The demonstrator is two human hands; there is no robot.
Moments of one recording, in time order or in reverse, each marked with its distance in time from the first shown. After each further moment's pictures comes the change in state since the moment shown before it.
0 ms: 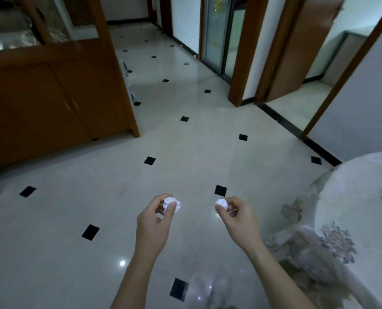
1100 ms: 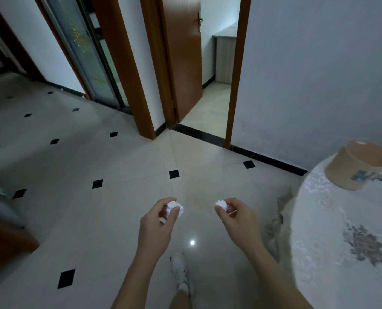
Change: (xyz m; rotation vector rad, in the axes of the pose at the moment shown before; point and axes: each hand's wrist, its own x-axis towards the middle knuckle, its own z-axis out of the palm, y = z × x) left_hand 0.387 0.138 0.441 0.069 -0.561 0.269; right_hand 0.443 0.077 -0.221 0.021 0.538 0.186
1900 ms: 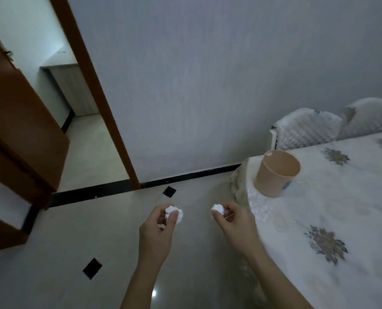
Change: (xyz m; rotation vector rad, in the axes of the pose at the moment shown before) left_hand 0.350 0.077 0.228 -0.078 -0.663 0.285; right_hand 0.266 -0.001 -0.065 -0.036 0.614 0.336
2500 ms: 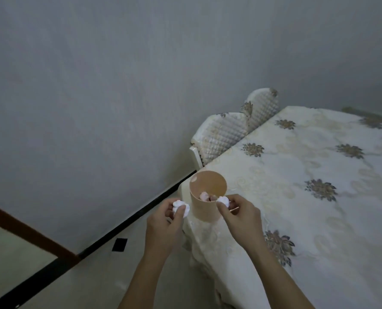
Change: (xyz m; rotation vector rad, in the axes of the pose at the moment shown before) left_hand 0.122 0.101 0.217 -0.021 -0.465 0.268; right_hand 0.102 0.070 -0.153 0.022 0.545 0.196
